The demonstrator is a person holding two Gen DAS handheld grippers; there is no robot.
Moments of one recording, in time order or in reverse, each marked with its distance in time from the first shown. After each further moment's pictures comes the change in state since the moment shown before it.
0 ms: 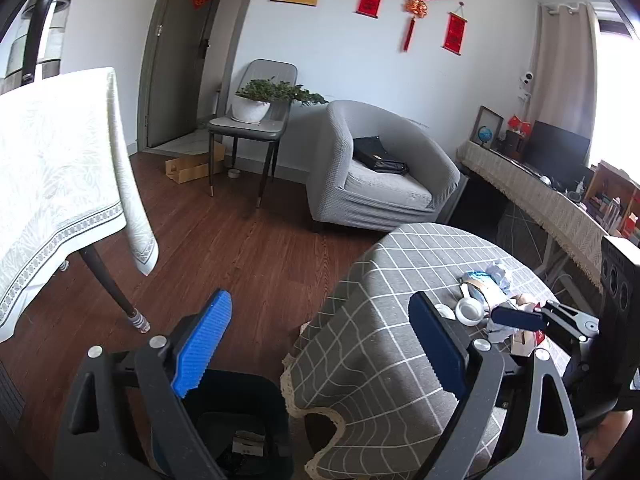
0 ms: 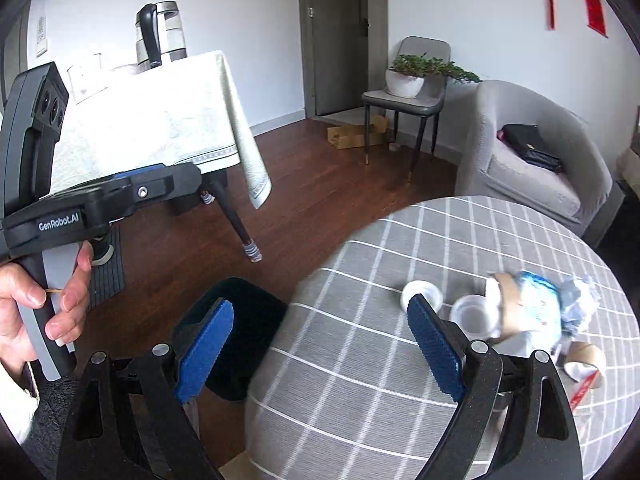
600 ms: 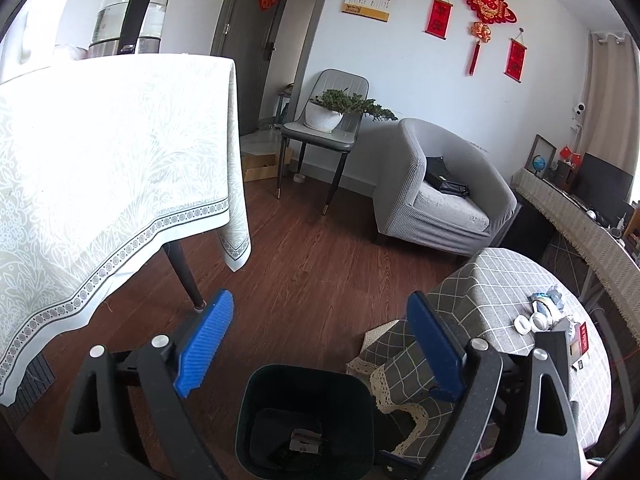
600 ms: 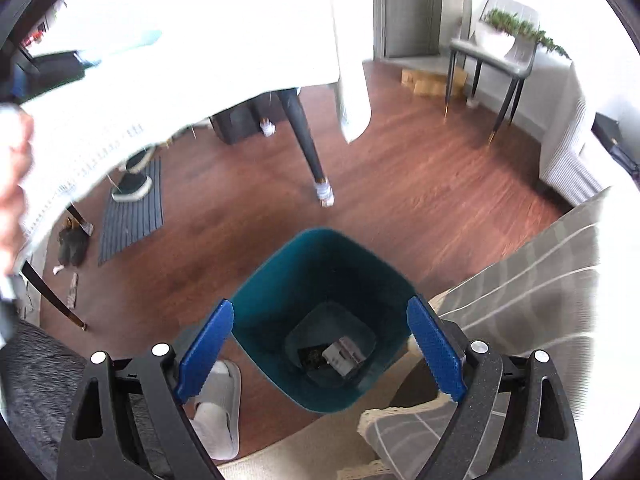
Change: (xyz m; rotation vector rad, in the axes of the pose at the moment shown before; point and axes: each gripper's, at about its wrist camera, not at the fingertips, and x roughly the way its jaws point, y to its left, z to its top) left arm -0.053 0.120 -0.002 -0.120 -0.049 0.173; right arm 0.112 0.141 -0.005 -0.138 0.190 0.197
